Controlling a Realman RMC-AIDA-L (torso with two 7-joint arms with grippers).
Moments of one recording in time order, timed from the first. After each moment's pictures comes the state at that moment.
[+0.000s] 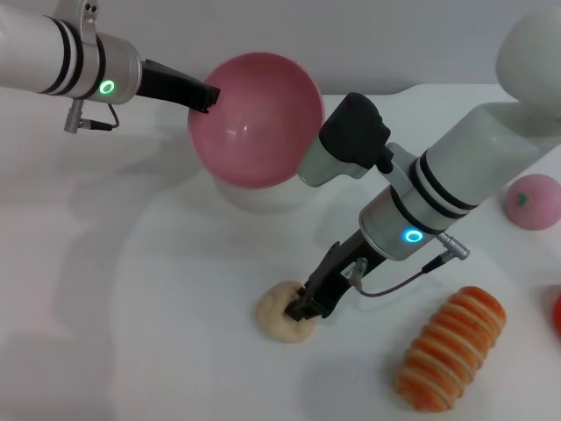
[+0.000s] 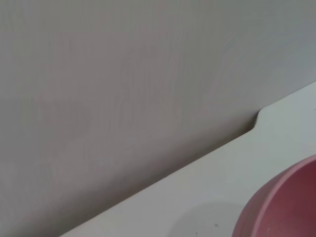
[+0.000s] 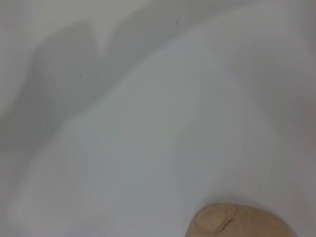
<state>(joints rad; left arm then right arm) -0.84 -2.00 1.20 0.75 2.29 0.89 -2.30 0.99 2.08 -1.69 -0.51 -2.01 -1.16 2.23</state>
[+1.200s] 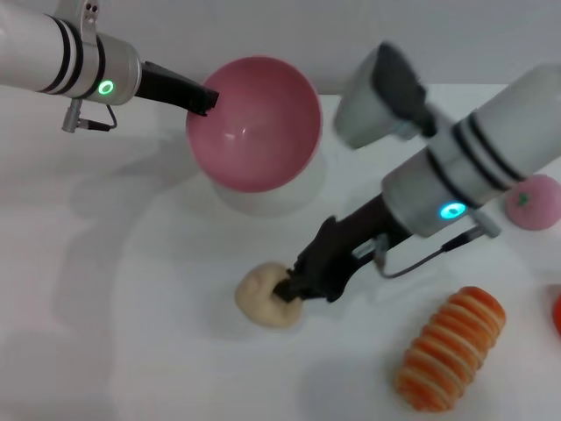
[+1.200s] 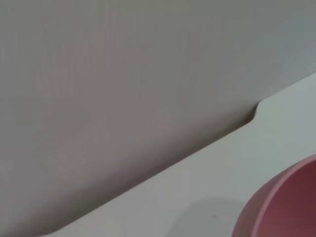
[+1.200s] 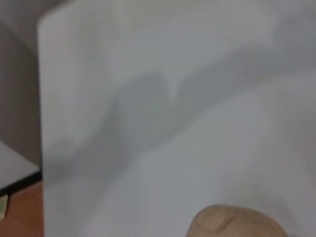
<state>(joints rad) -0.84 -2.00 1.21 0.75 2.30 0.90 -2.30 0.82 2.06 -1.55 -0.90 -2.03 -1.40 2.20</state>
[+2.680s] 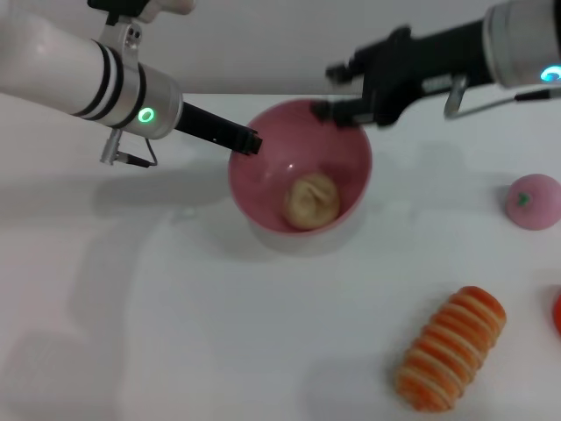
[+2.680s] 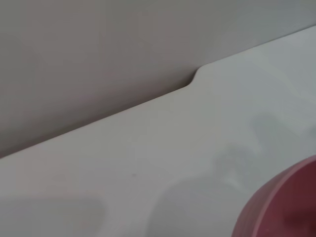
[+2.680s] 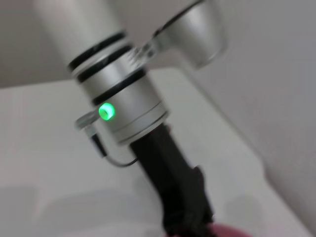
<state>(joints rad) -0.85 -2.04 1.24 0.79 2.31 1.06 -2.47 0.66 2.07 -1.22 -1.38 -2.16 -1.38 2.07</state>
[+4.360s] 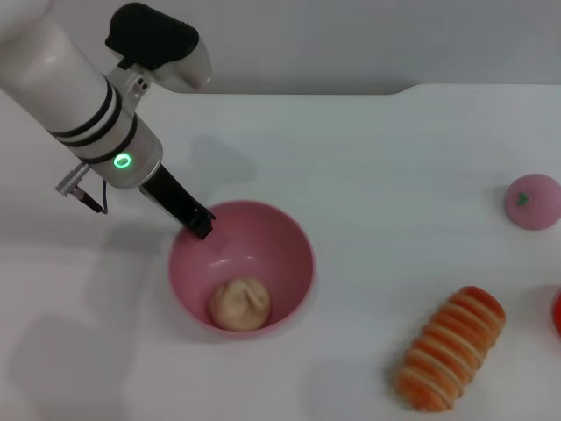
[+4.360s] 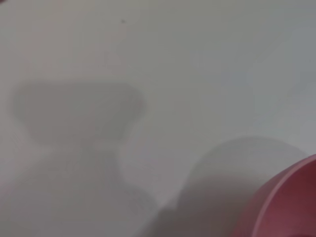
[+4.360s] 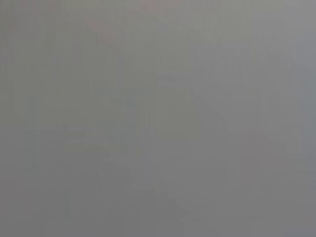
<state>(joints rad) -0.91 -2.03 1.34 0.80 2.57 1.35 -2.57 0.34 2.07 -0.74 -0.50 -0.71 -1.49 0.64</state>
